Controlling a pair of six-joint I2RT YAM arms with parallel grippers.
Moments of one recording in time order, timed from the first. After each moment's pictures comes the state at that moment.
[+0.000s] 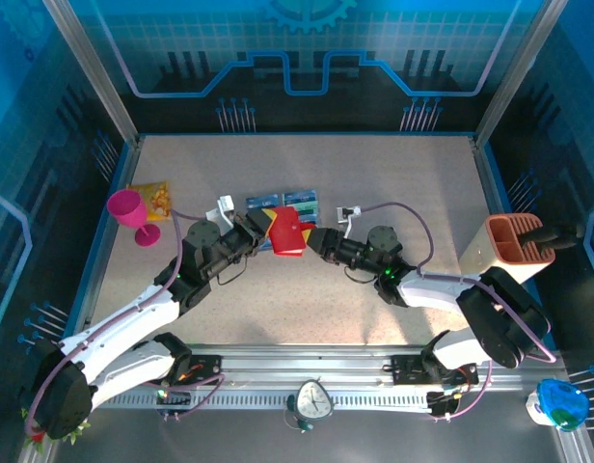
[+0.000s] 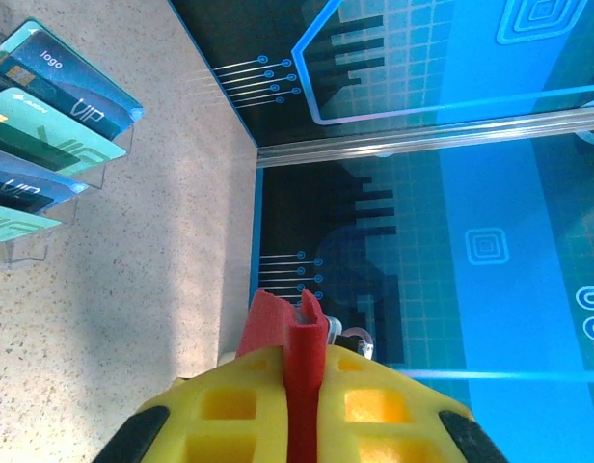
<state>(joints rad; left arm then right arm) -0.57 0.96 0.56 0.28 0.10 -1.40 0.64 1.41 0.47 0.91 -0.48 1.20</state>
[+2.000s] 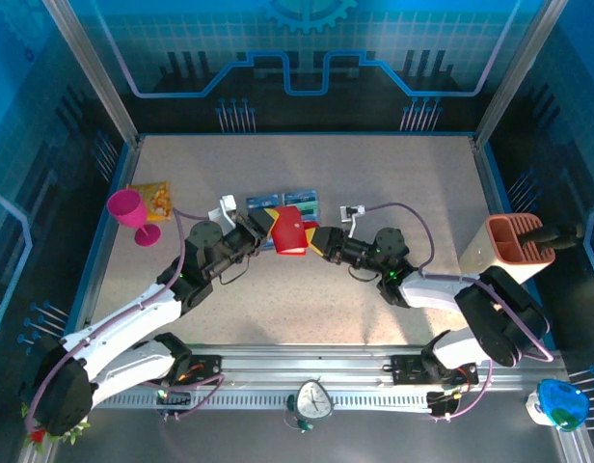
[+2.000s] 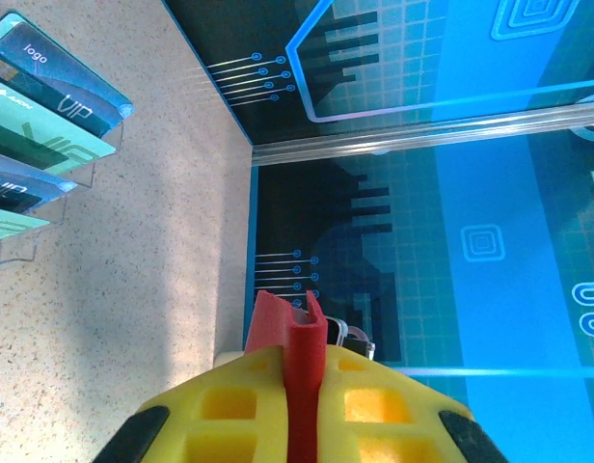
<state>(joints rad) -0.59 0.98 0.56 0.31 0.09 -1.40 0.61 1.42 0.44 1.04 -0.56 1.29</state>
